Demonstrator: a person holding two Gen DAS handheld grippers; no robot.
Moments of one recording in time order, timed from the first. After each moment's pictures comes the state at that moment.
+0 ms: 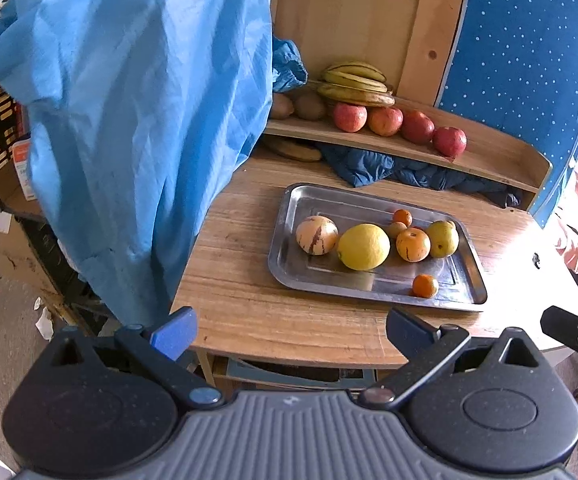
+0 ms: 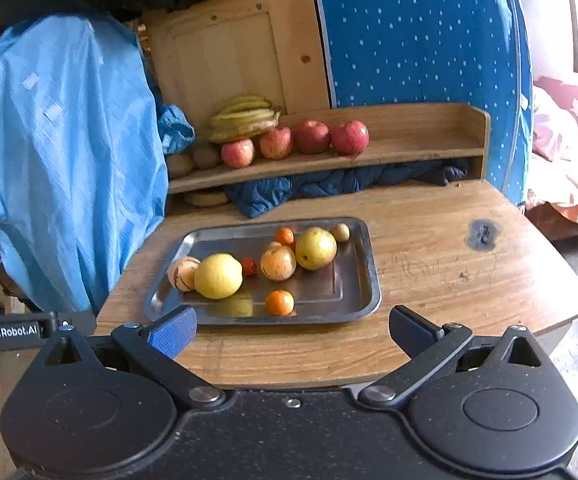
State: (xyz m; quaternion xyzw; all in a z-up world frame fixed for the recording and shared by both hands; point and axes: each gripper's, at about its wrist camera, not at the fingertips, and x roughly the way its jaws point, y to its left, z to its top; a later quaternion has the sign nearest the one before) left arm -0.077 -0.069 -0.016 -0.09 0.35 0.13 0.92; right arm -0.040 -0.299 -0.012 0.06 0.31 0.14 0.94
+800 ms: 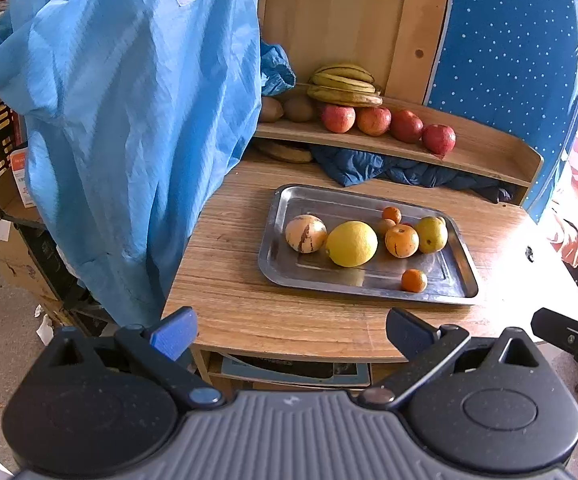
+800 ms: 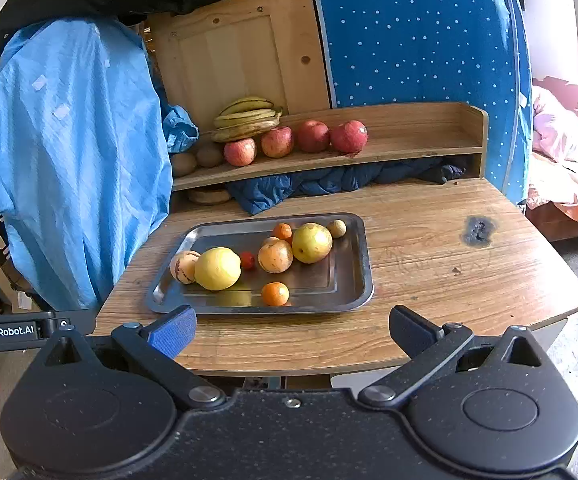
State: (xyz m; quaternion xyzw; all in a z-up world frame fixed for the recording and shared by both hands) left arm -0.083 -0.079 -0.014 -0.08 0.34 0.12 0.93; right arm -0.047 -0.314 -0.016 0.06 0.31 0.15 0.94
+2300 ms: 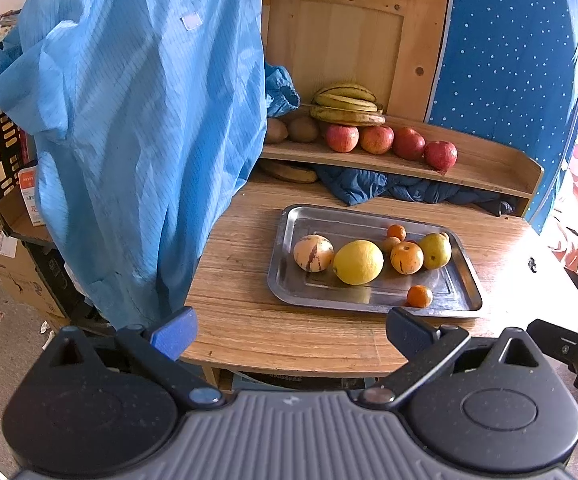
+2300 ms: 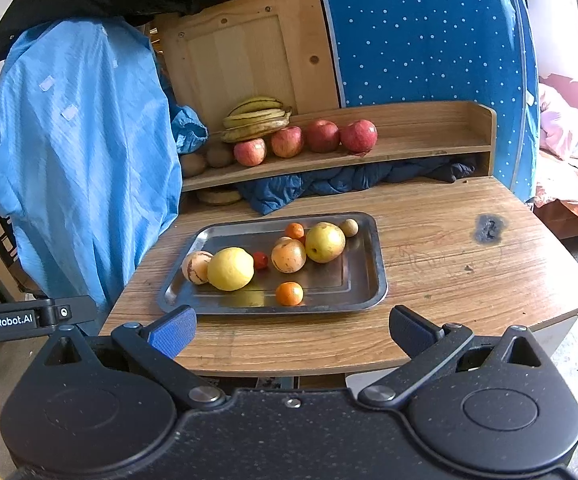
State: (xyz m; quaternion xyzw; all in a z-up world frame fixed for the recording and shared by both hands) left arm -0.091 -0.082 -0.004 -0.07 0.32 0.13 0.94; right arm -0.049 -0.309 -0.015 0.07 0.31 0.16 0.93
